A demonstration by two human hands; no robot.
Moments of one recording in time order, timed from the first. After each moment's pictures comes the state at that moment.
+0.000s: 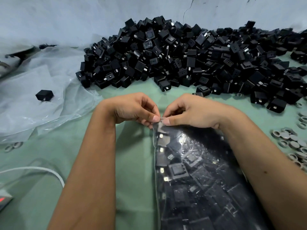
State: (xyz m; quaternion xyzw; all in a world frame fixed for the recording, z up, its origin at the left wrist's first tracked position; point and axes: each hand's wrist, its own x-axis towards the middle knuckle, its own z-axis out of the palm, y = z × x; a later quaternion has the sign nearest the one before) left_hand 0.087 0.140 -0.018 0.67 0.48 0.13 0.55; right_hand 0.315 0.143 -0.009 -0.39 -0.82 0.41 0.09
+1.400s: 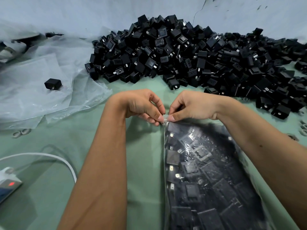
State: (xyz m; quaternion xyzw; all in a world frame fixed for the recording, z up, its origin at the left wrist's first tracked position) left_hand 0.074 0.145 -0.025 0.59 0.53 0.17 0.59; right_hand 0.289 0.173 -0.013 -0.37 -0.85 0.38 0.00
